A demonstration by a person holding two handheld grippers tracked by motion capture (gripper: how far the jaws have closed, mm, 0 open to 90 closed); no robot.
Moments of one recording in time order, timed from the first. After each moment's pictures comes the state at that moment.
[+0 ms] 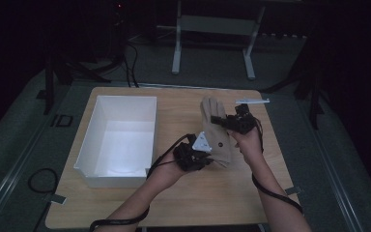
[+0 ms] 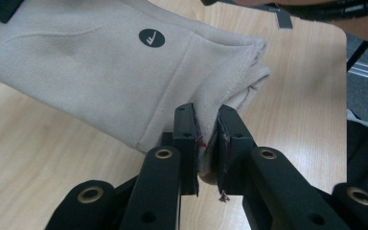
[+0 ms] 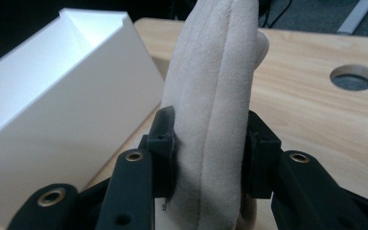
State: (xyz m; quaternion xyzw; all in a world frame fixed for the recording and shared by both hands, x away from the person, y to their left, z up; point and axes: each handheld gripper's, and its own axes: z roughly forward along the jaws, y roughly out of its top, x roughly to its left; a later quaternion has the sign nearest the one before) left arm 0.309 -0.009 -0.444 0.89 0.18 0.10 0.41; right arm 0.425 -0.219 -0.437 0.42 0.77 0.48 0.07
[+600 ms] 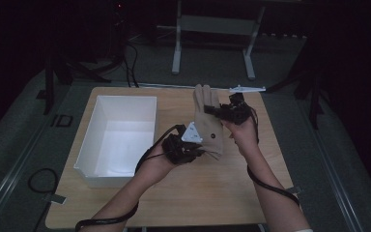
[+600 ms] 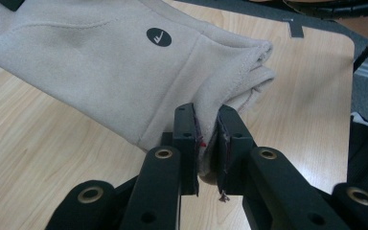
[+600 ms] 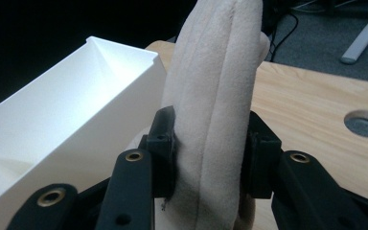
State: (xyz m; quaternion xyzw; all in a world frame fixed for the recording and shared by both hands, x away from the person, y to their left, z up) left arm 0.306 0.022 -0.414 0.88 0.19 0.12 0.41; right arm 0.427 -0.188 -0.397 0.39 0.77 0.49 0.09
